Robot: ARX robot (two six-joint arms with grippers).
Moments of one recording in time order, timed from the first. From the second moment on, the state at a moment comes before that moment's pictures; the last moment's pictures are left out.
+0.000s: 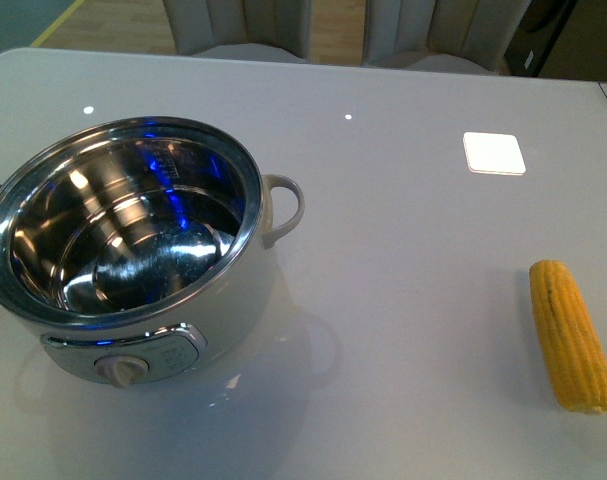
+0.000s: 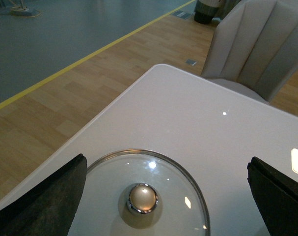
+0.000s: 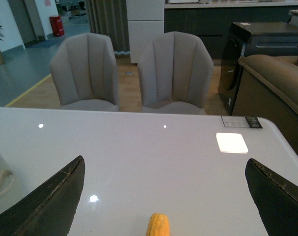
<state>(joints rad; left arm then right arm) 0.55 1.65 0.35 1.09 0.28 -0.09 0.00 0.01 0.02 0.00 0.00 0.00</state>
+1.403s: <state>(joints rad) 0.23 0.47 0.01 0.47 0.22 -0.02 0.00 0.01 0.02 0.00 0.00 0.00</state>
